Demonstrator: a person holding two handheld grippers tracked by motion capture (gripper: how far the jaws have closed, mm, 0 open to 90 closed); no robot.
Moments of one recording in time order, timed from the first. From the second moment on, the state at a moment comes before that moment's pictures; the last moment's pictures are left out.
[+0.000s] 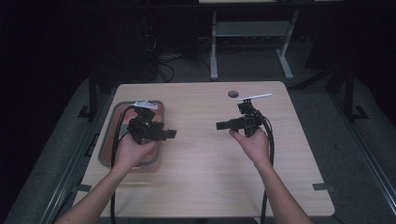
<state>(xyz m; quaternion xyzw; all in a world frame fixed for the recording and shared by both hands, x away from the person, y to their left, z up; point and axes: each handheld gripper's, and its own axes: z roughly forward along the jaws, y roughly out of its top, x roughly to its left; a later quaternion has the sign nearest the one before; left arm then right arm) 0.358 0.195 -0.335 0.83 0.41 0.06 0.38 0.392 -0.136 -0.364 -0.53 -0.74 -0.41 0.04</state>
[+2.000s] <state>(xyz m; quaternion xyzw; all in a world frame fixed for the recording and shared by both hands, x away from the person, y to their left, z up) 0.340 0.102 -0.366 0.85 0.36 0.03 0.38 0.342 -0.261 -0.417 -0.60 -0.69 -0.40 0.01</state>
